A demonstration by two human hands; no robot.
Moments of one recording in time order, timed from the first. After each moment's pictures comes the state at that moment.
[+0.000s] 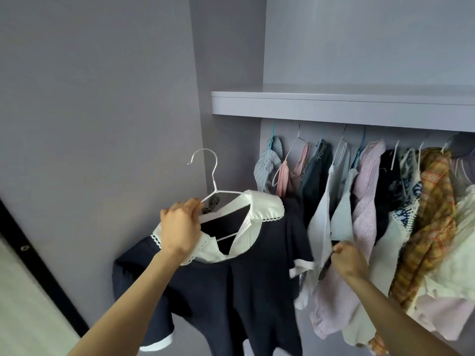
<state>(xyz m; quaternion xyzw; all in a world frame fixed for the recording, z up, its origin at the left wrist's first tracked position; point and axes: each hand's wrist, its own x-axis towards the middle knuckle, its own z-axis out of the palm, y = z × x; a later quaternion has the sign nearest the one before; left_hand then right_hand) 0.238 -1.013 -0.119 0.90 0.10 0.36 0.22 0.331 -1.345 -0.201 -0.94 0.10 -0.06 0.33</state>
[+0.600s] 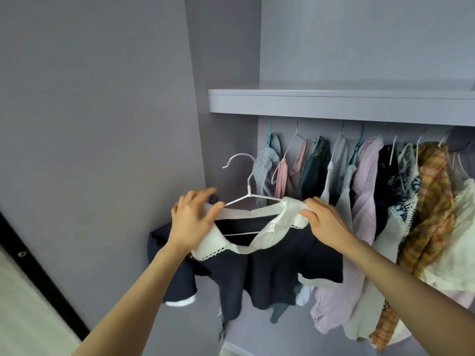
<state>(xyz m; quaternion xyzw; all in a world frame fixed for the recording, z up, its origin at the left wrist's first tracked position) 0.248 -1.021 -0.113 0.89 0.05 0.30 0.33 0.344 -1.309 -0.130 -0.91 -0.26 -0.17 0.29</state>
